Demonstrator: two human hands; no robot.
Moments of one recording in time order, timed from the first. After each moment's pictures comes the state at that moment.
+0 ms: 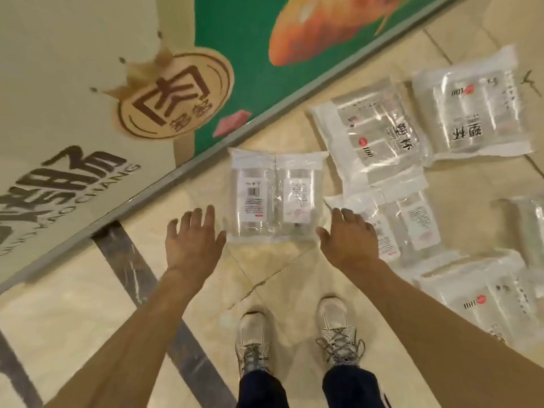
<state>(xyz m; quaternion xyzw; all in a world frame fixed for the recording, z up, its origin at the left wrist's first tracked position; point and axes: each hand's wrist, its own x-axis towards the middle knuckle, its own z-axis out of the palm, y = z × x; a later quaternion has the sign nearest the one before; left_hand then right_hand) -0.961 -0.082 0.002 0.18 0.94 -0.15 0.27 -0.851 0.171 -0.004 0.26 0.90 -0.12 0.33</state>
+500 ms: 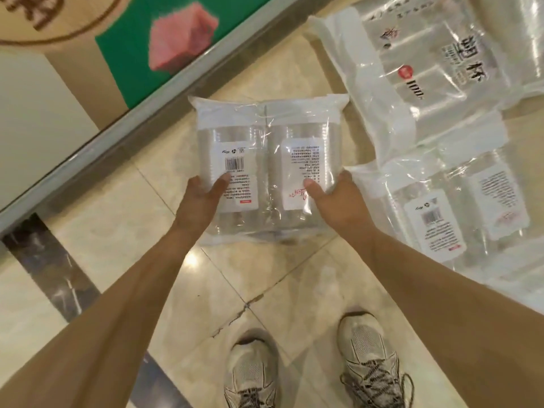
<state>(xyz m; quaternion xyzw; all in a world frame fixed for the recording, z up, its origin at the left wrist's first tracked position) -1.001 -0.055 -0.211 -0.13 0.85 0.36 0.36 -0.880 0.174 -0.198 0.45 0.76 -0.42 0.21</state>
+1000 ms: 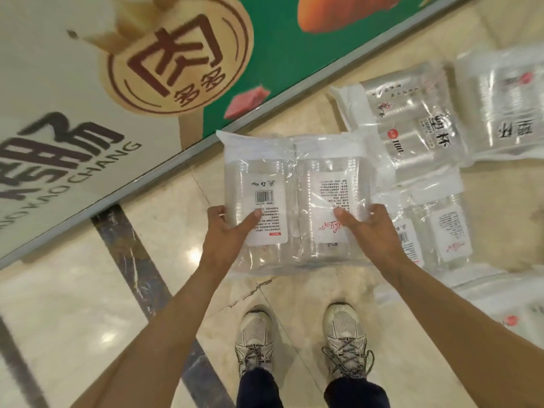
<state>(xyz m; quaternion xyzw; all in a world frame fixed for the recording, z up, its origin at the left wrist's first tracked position) -0.944 -0.058 -0.035 -0.23 0.79 0.46 0.33 -0.855 0.192 -0.040 0.49 0.69 -0.50 0.20</state>
